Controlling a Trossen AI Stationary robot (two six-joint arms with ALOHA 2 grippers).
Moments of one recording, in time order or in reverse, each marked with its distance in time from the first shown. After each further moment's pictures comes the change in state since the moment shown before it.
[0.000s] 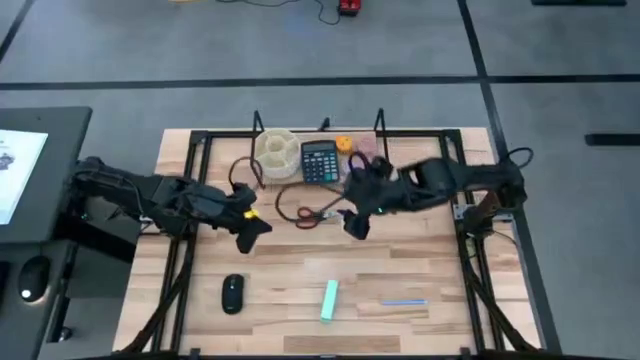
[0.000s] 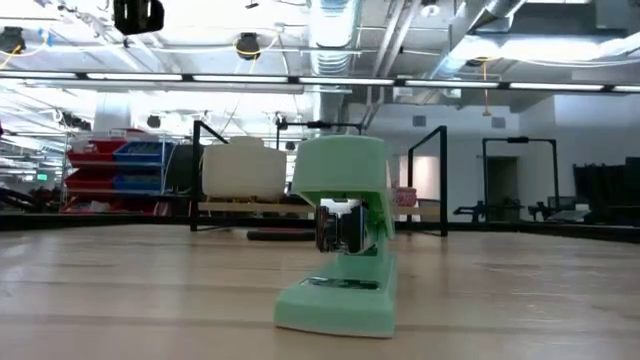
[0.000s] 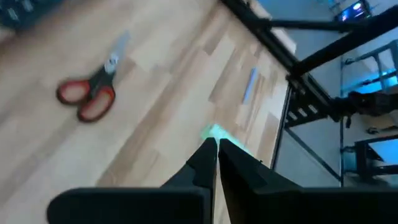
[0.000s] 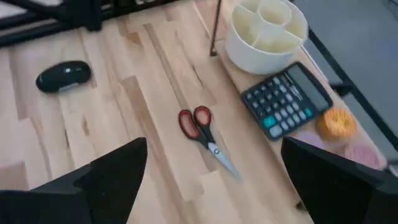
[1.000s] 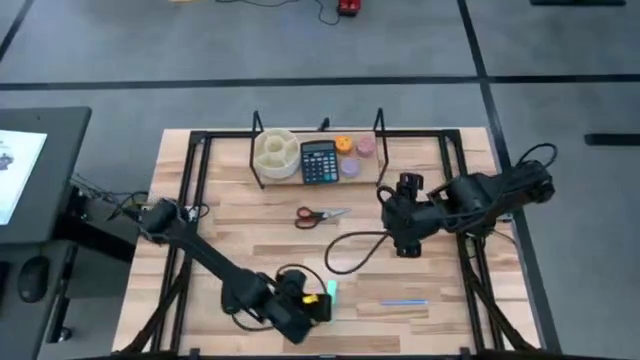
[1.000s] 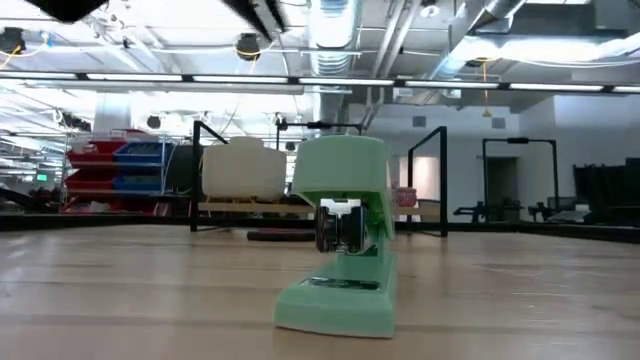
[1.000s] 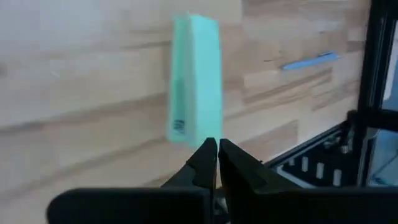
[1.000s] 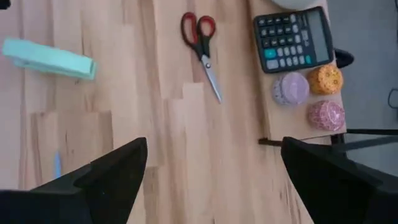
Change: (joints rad) left arm -0.284 0.991 0.646 -0.006 -0.157 -1.063; right arm 0.125 -0.220 -0.338 -0.168 -0.061 -0.214
